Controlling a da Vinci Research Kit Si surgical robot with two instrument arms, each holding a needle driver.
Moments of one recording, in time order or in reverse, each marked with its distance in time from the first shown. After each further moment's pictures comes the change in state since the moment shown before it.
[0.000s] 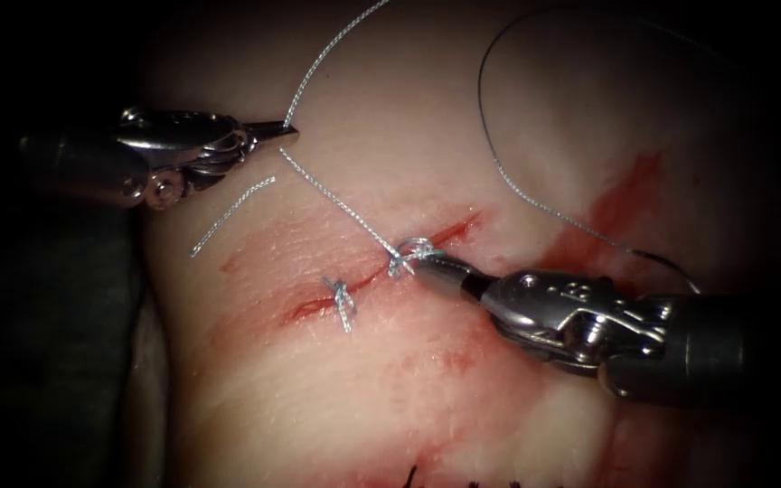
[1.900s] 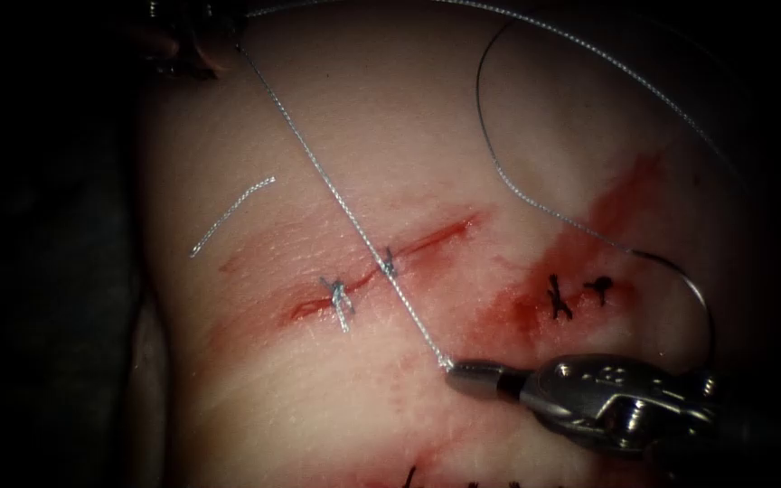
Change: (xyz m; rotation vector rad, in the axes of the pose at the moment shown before) right arm -0.008 -0.005 -0.006 0.140 -0.227 -0.016; left arm 0.009 -0.007 0.000 0.822 -0.190 1.254
